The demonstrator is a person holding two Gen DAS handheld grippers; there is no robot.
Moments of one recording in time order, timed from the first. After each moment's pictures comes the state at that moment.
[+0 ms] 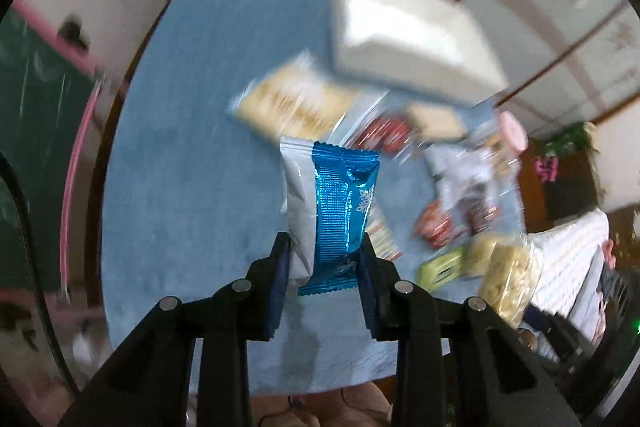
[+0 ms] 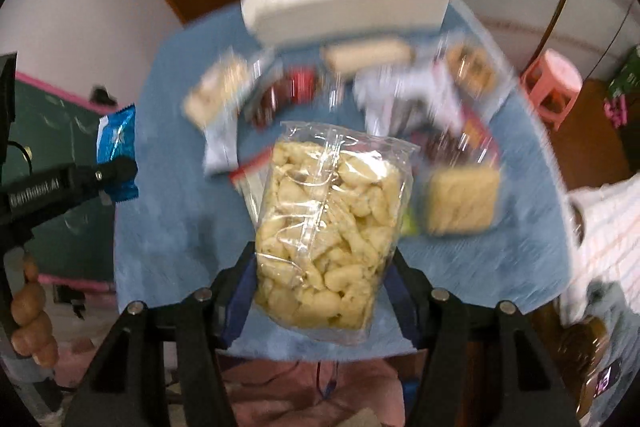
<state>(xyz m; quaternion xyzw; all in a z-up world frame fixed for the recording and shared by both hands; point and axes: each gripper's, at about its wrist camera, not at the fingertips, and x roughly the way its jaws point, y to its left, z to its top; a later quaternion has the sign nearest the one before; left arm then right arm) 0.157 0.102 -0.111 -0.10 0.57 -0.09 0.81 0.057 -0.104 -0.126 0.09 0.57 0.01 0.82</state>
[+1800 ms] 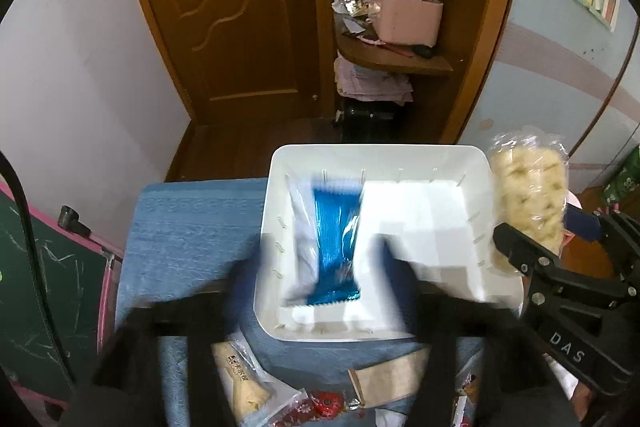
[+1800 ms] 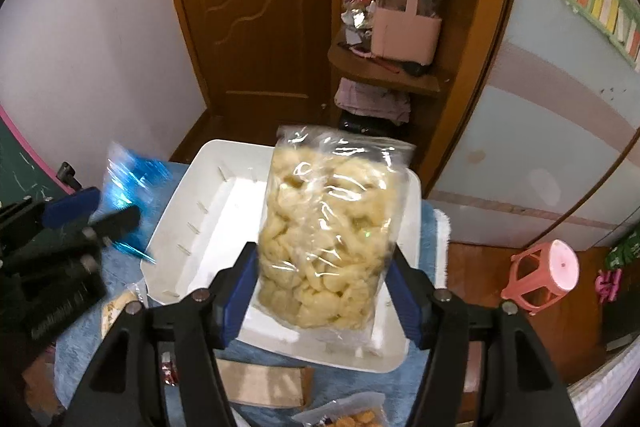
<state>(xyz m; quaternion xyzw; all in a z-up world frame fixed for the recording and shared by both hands) 0.425 -0.069 -0.046 0.01 0.47 0.02 0.88 0.395 -0.215 -0.064 -0.04 0.46 0.09 0.88</state>
